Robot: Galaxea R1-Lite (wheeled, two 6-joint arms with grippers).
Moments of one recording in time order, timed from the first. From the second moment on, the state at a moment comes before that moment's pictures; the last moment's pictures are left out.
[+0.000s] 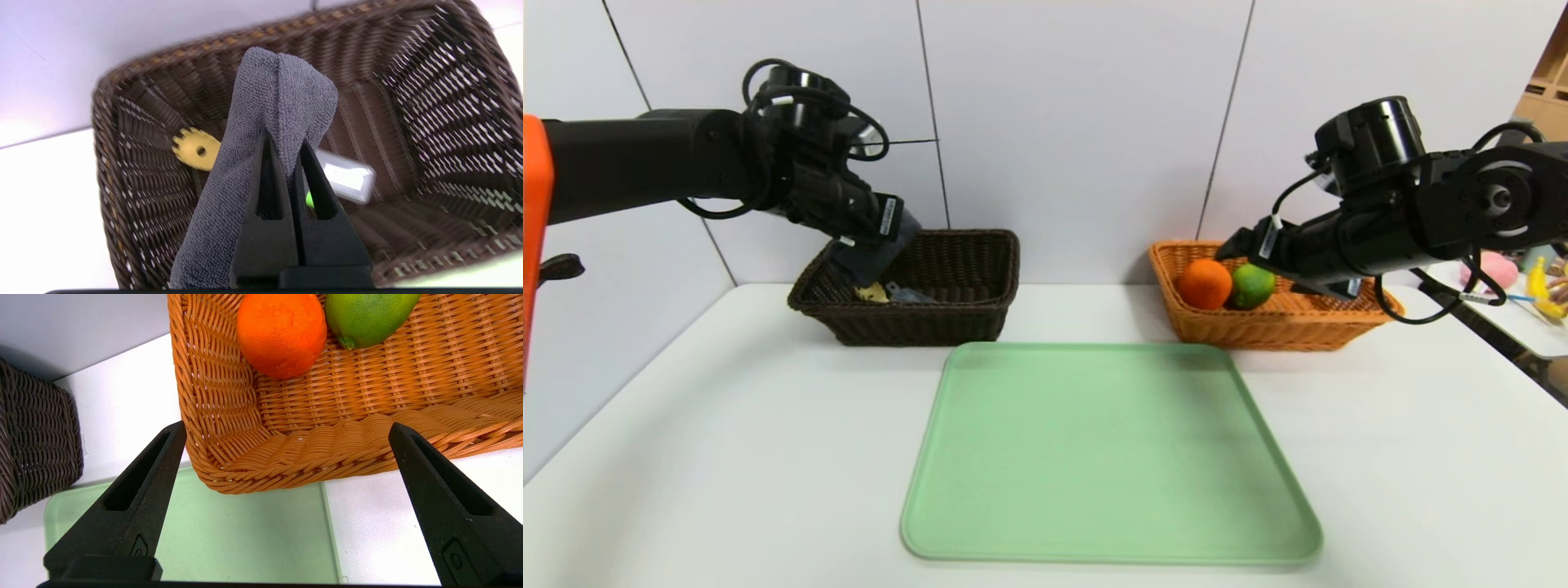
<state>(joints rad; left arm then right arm) -0.20 2.08 -1.95 0.40 0.01 0.06 0.25 1.86 -1.51 0.31 -0.10 0.52</state>
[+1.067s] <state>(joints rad) -0.19 2.14 -1.97 0.30 0.01 0.07 0.25 1.87 -1.51 0.31 -0.10 0.52</state>
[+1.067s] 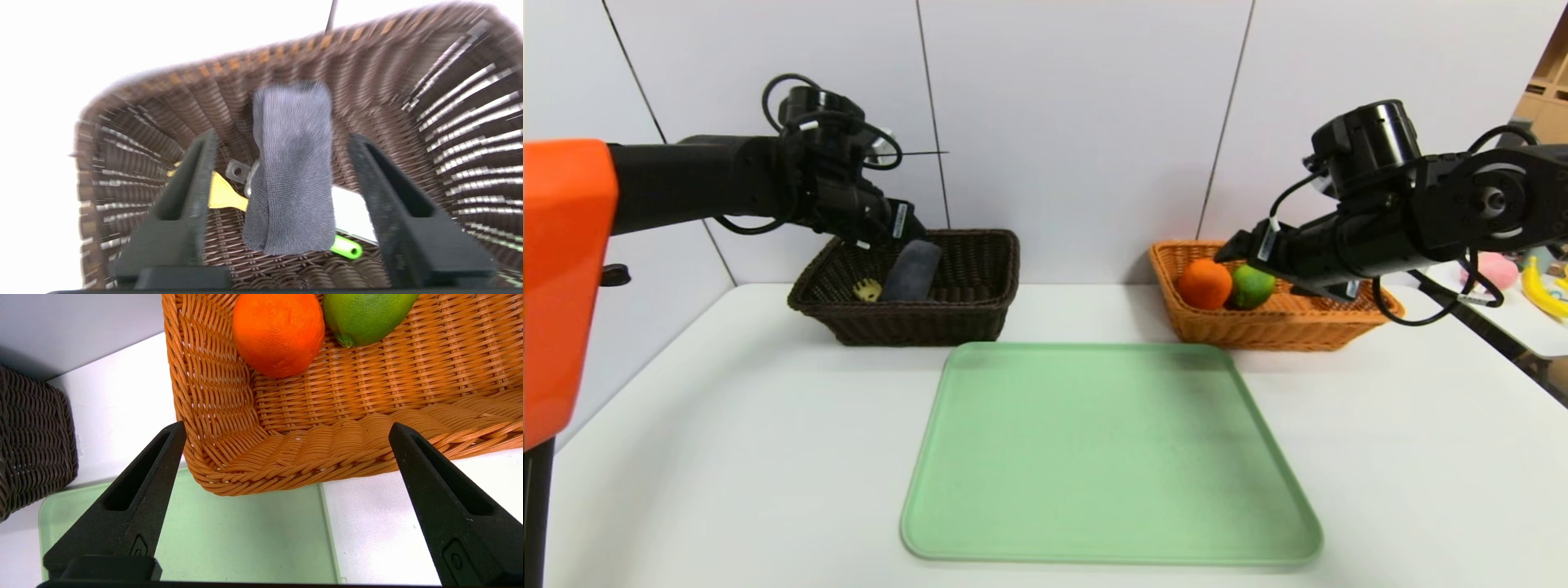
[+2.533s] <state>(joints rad) -0.09 0.47 -0.83 0.72 0.18 -0.10 0.14 0.91 -0.79 0.41 -0.20 0.11</state>
